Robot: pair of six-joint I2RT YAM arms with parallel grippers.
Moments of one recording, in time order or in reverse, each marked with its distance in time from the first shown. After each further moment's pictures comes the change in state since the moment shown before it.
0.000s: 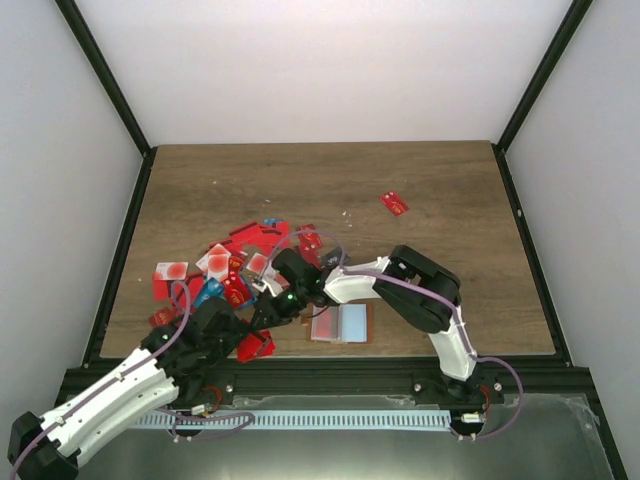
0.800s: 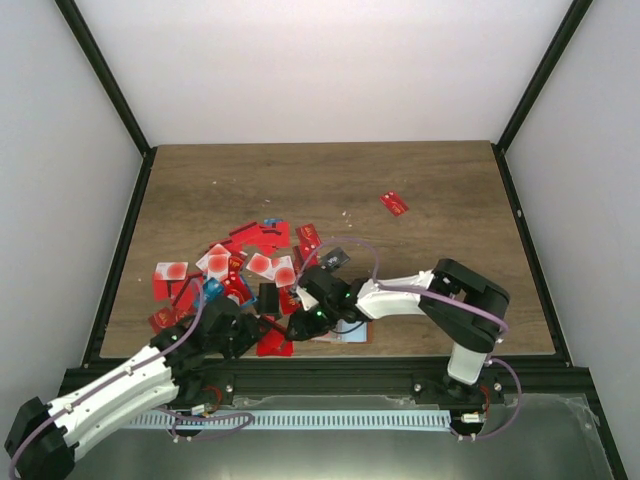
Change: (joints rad) left arm -0.032 0.046 -0.078 0.288 0.156 0.087; right arm 0.016 -0.285 -0.286 -0.163 0.300 -0.005
